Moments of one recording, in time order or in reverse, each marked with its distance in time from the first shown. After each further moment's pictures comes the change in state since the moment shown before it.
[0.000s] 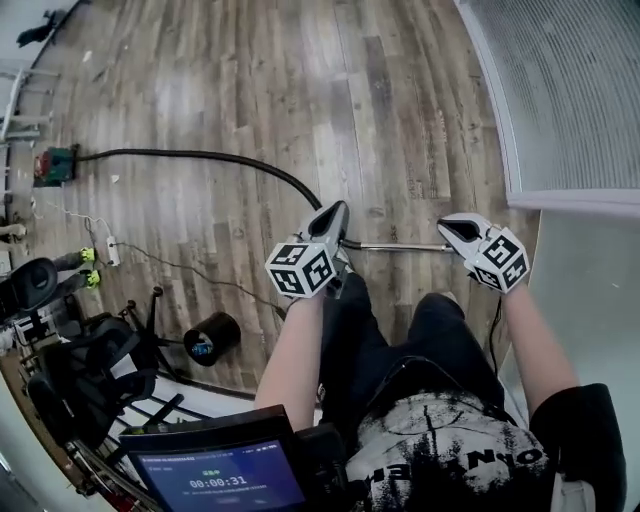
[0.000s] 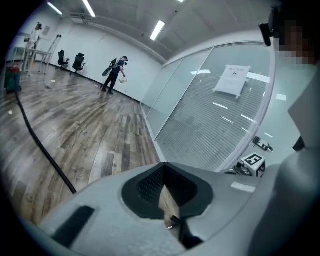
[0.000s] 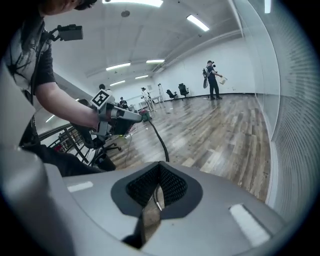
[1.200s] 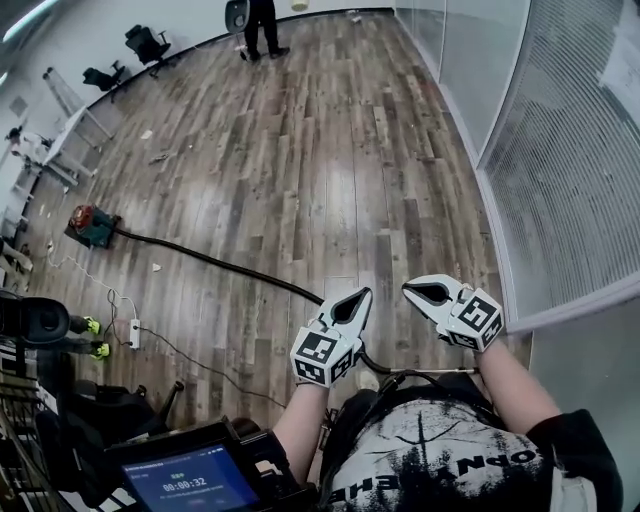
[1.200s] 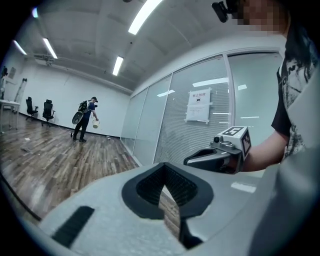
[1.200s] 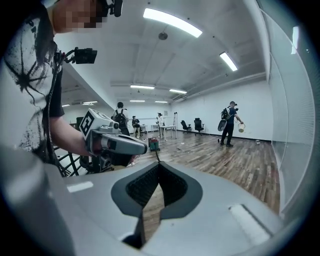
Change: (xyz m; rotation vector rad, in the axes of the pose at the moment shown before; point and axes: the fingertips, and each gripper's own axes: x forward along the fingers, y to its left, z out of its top) left arm -0.215 -0.023 0.278 0.420 -0.246 -0.153; right arm 0.061 0.183 0.411 -0.309 -0.304 0.036
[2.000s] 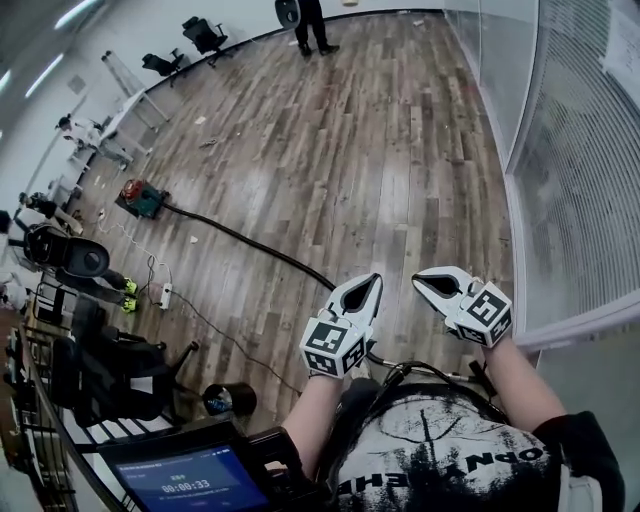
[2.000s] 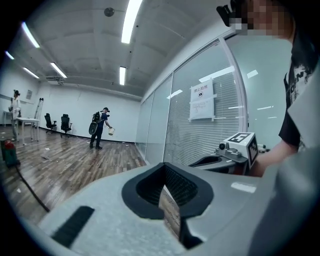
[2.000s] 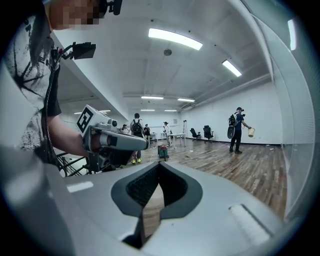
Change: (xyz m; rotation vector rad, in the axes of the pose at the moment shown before) left arm 0.083 -0.170 0.025 0.040 -0.046 0.230; right arm -0.182 -0.037 -0.022 -0.026 -0.101 0.128
